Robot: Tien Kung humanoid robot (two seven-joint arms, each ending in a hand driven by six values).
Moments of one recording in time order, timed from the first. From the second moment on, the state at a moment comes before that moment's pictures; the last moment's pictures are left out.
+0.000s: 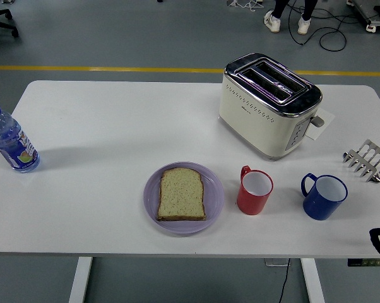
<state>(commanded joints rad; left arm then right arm) -0.07 0.01 -0.25 -0.20 0.03 0.21 0.05 0.05 -0.19 1.50 1.52 -0.56 -0.28 0.35</state>
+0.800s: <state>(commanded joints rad) -0.08 0.01 -0.26 -0.20 0.03 0.21 0.05 0.04 -0.17 1.64 1.51 -0.19 -0.15 0.24</state>
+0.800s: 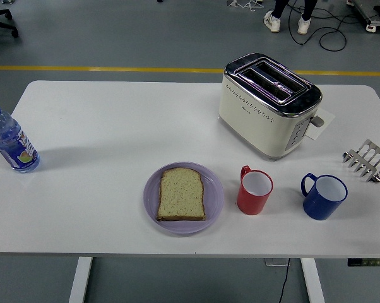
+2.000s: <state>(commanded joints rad) -0.08 0.01 -0.26 -0.20 0.03 0.21 0.05 0.05 -0.17 1.68 1.52 -0.10 -0.10 0.12</state>
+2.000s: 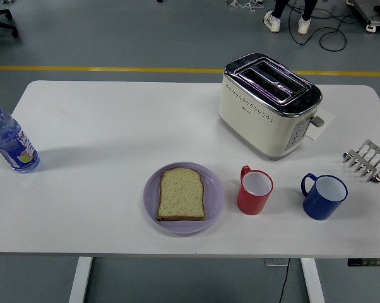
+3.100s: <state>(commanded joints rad) -0.07 0.01 -0.25 -0.20 0.02 0.21 0.05 0.03 -0.16 1.68 1.49 -0.08 -0.16 0.15</state>
